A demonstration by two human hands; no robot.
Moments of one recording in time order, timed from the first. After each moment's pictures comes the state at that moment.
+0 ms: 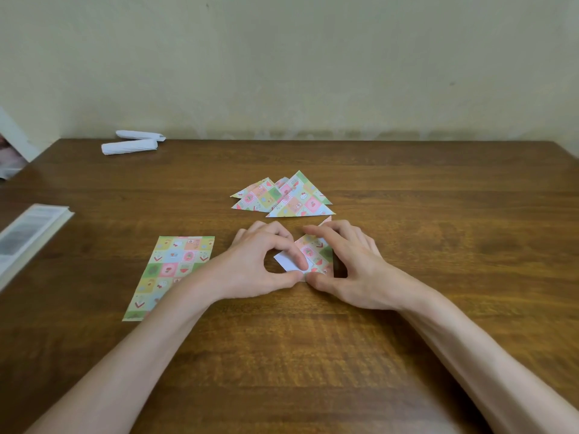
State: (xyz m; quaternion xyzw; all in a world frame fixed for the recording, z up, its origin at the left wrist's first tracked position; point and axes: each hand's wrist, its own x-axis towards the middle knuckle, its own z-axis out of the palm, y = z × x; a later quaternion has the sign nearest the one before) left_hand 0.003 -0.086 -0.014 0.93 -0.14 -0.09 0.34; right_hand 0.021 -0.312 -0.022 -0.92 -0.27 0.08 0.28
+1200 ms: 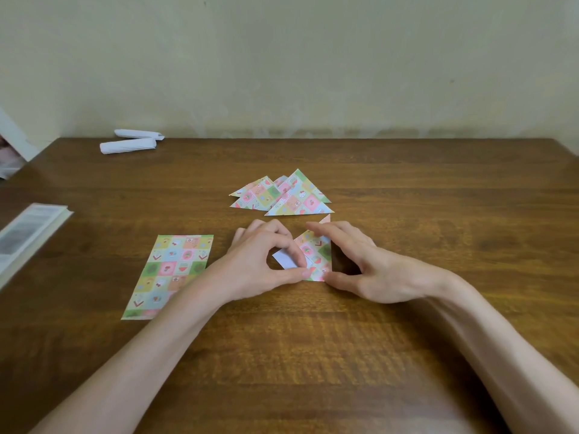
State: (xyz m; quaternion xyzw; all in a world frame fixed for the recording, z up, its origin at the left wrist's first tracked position) left_hand 0.000 -0.097 -0.015 0.94 -0.11 -0.06 0.33; right_hand 0.030 -0.336 -0.006 -0.88 -0.33 0.21 0.28
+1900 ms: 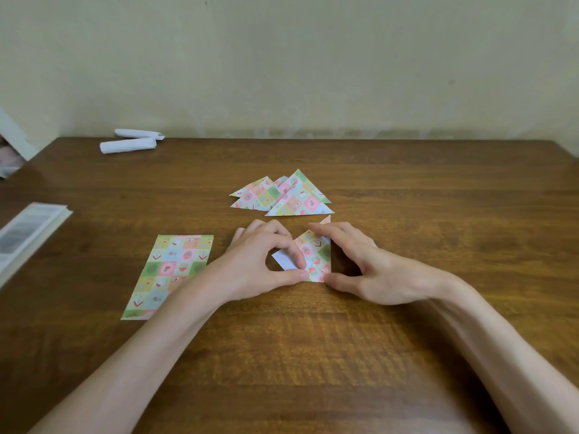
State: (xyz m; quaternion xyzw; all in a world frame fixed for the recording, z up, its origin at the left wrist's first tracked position) left_hand 0.003 -0.093 -0.015 0.94 -0.12 -0.07 0.32; right_hand 0.031 -0.337 -0.007 -0.87 -0.32 0.21 0.30
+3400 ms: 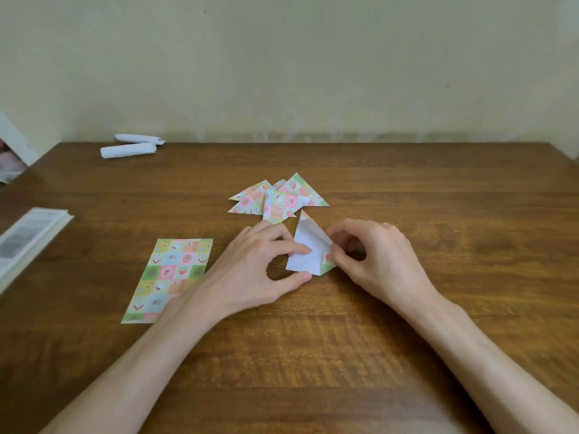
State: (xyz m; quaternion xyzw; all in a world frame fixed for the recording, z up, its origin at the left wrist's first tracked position) left_hand -0.003 -0.093 -0.029 0.94 -0.22 0.10 0.24; right_hand 0.022 -0.326 -0.010 -0.94 -0.21 -0.10 0.26
